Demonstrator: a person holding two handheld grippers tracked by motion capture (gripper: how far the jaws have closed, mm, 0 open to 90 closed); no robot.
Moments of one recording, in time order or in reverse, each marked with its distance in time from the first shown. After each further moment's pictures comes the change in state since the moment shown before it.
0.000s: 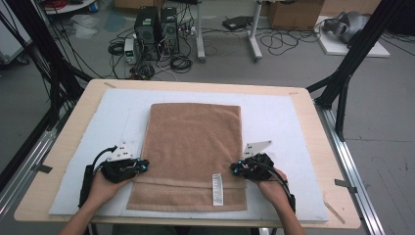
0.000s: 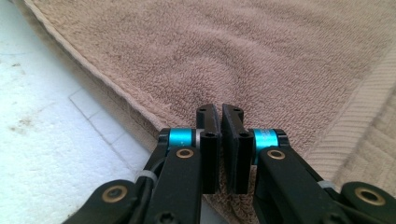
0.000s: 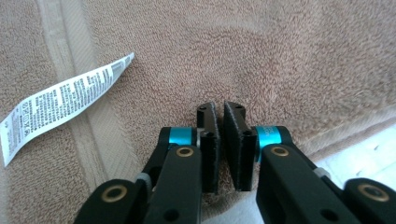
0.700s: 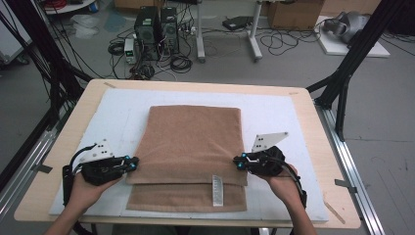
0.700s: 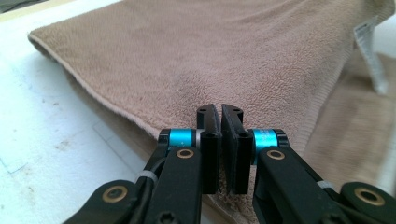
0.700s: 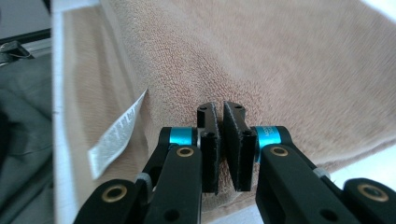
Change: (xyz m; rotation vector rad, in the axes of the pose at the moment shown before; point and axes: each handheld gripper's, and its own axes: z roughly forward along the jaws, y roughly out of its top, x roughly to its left) left arm -0.019 0.020 -0.067 -0.114 -0.044 -0.011; right arm 0.016 0.035 -0.062 -0.123 0.058 -0.058
